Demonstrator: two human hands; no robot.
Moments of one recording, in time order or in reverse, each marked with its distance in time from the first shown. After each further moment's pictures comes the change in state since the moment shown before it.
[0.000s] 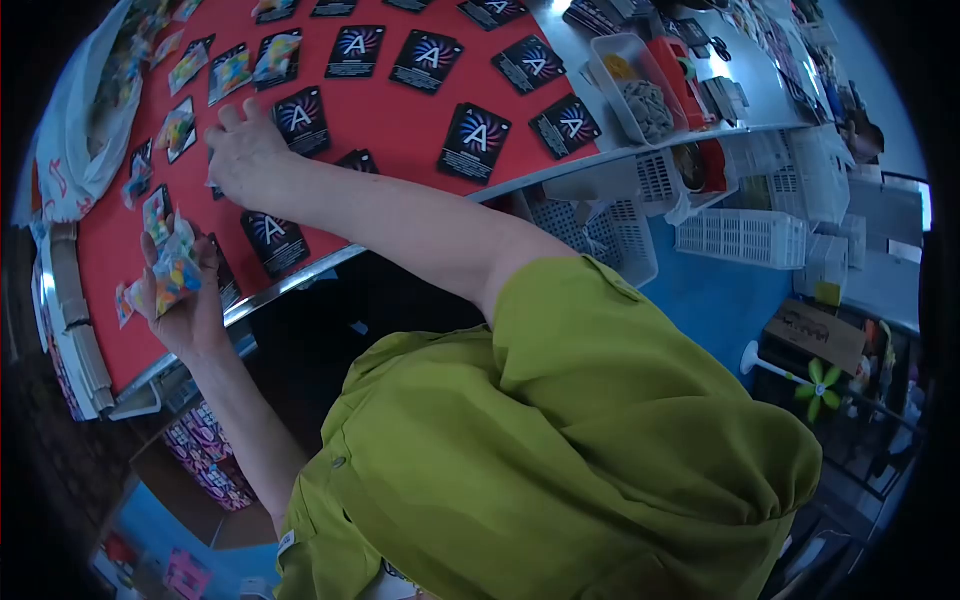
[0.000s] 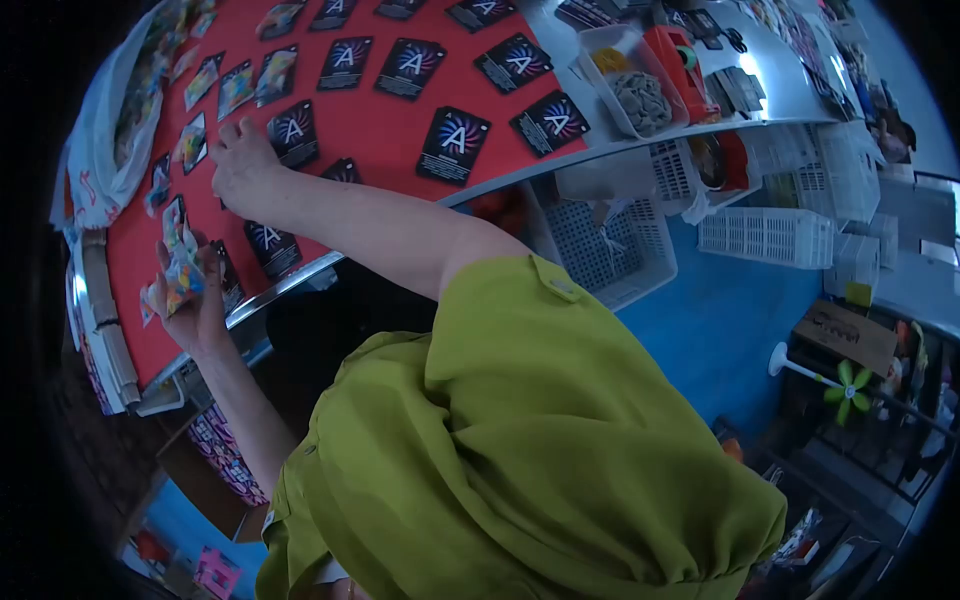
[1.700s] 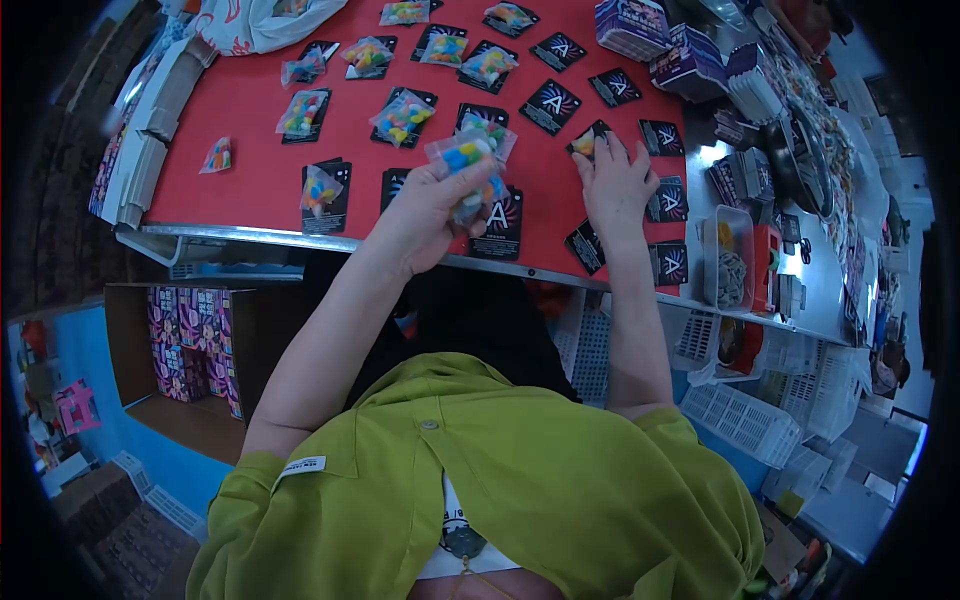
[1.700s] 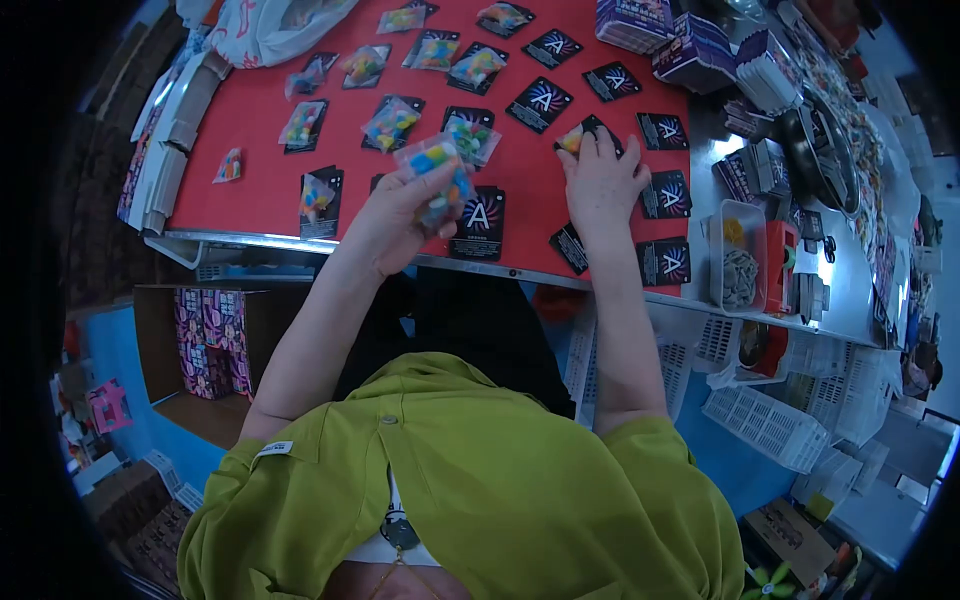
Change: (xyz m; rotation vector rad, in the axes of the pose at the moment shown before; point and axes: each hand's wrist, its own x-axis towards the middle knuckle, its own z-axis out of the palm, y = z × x) left_hand -0.008 -0.105 0.078 0.492 0.052 -0.387; right_hand -0.125 0.129 -0.034 -0.328 0.007 0.445
